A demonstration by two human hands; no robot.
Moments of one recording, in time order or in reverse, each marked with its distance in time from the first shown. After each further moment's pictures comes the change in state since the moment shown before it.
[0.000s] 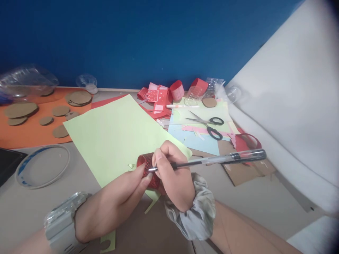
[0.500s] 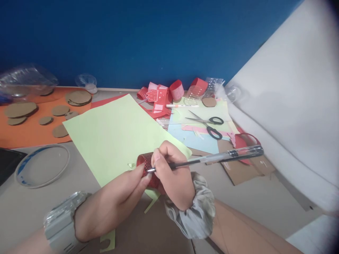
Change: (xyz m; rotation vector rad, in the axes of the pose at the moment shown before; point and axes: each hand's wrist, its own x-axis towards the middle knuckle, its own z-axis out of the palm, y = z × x) left_hand 0.001 0.001 0.000 0.032 0.024 0.017; right_hand -0.002 -0.002 0.000 -0.005 -0.008 -0.010
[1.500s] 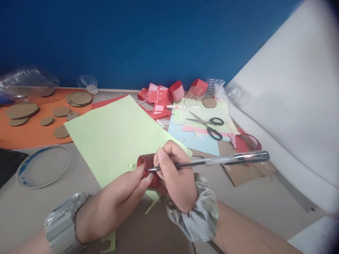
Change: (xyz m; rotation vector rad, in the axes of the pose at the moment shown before) left_hand -0.001 0.001 -0.001 -0.083 -0.017 -0.056; right_hand 0.000 0.001 -0.003 0.025 0.026 0.013
